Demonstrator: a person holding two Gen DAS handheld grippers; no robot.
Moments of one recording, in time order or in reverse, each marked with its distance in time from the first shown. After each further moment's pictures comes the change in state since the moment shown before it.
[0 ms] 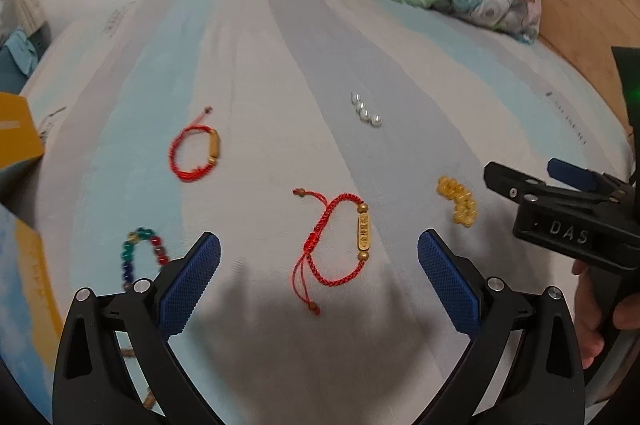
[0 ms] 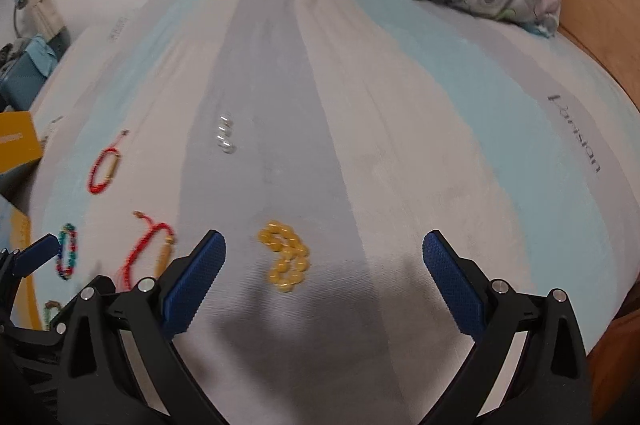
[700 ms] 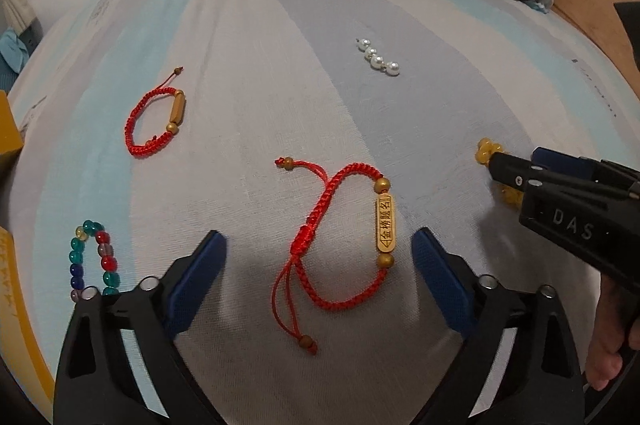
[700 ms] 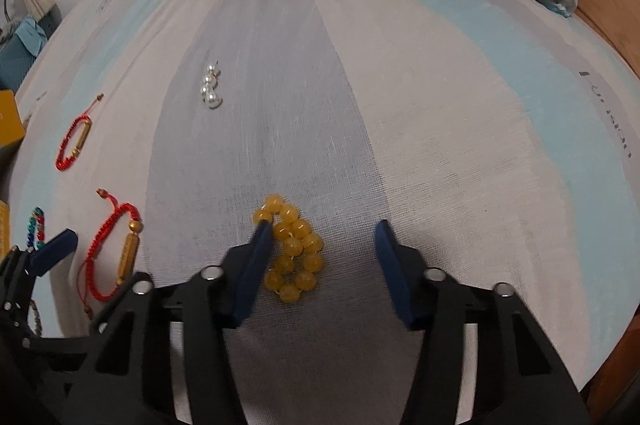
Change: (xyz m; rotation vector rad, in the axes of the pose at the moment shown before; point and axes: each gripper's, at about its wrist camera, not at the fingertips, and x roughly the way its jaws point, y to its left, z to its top) left arm 0.062 -0.005 -0.008 0.025 0.072 0.040; right arm 0.054 0.015 -0.011 -0.022 0.093 -0.005
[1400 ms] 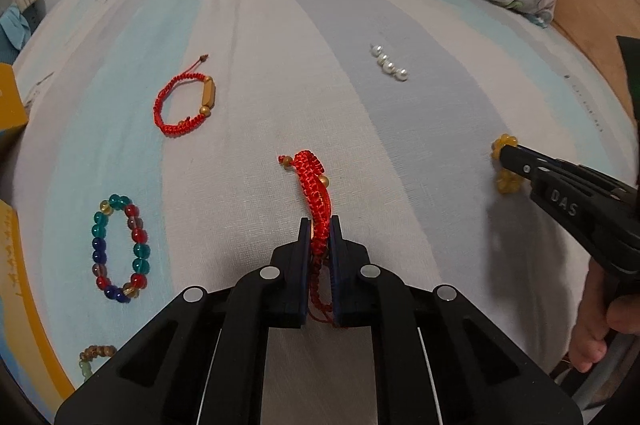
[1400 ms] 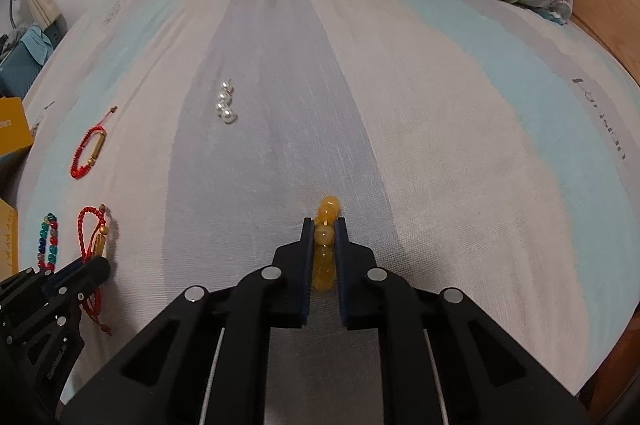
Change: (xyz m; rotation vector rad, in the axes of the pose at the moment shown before) left arm -0.029 0.021 -0.008 -0.056 0.018 -0.056; right arm -0.021 0.006 -0.004 0.016 -0.061 0.022
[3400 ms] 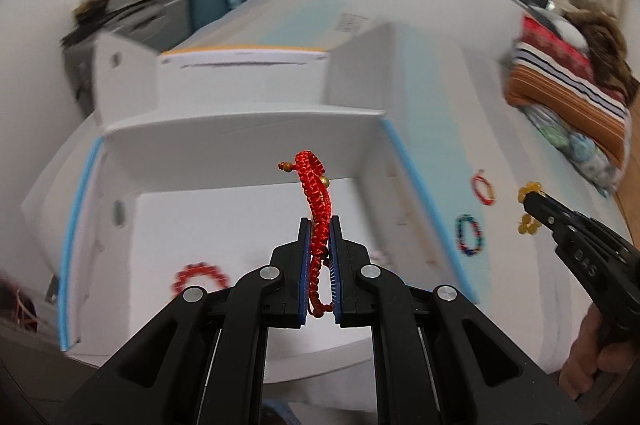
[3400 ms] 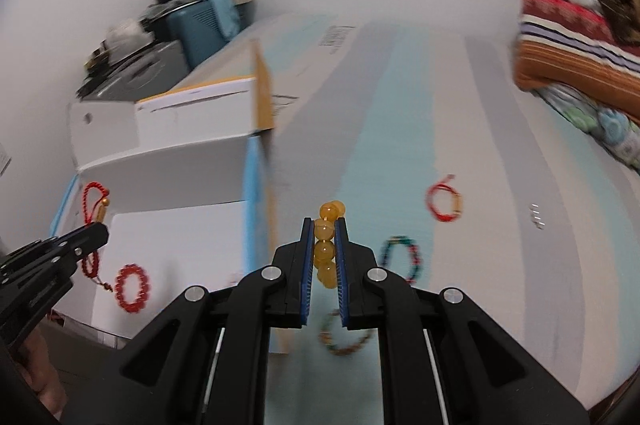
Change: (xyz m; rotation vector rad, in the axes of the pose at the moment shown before) left arm -0.271 0.285 -0.146 -0.494 -0.256 0.250; right arm -0.199 0.330 -0.057 -0.406 -0.204 0.330
